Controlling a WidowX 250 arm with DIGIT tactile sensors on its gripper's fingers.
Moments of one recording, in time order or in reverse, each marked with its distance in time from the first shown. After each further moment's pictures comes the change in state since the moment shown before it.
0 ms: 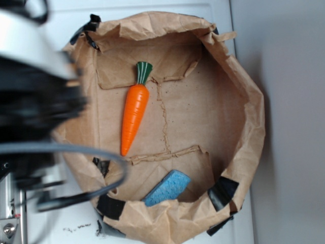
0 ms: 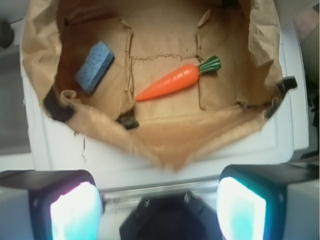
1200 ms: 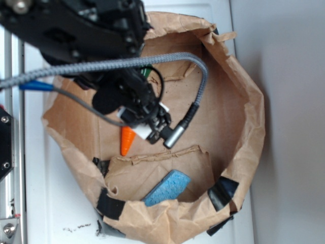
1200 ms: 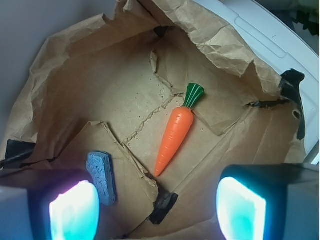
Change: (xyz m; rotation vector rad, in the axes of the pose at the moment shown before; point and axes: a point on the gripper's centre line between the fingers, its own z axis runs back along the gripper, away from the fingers) arm 0.041 0.014 -0.014 -0.157 -0.134 0.701
